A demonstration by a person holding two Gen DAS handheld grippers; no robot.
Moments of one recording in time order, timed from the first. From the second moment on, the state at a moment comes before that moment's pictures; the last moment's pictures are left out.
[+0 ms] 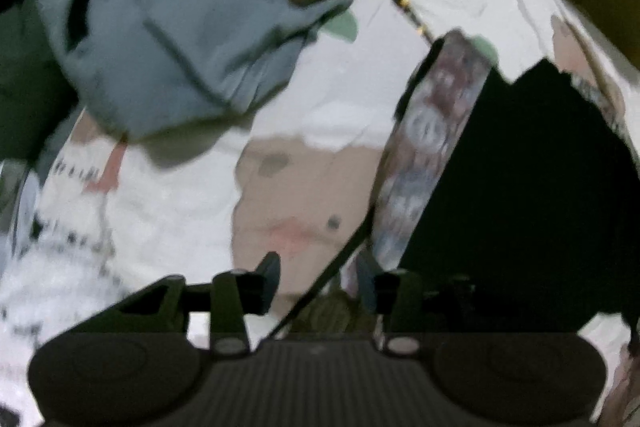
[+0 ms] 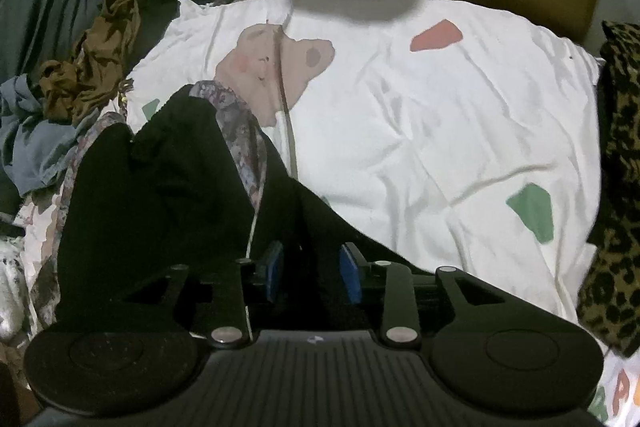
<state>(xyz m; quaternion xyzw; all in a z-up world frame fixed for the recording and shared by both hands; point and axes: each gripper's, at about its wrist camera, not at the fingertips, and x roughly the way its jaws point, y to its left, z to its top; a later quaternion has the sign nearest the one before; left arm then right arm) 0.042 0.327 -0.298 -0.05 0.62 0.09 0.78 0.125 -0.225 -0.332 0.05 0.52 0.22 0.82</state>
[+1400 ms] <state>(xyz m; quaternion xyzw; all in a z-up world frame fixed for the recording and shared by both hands) 0.195 0.284 -0.349 -0.14 0.57 0.01 0.81 0.173 -0.176 -0.359 0.04 0.55 0.21 0.80</state>
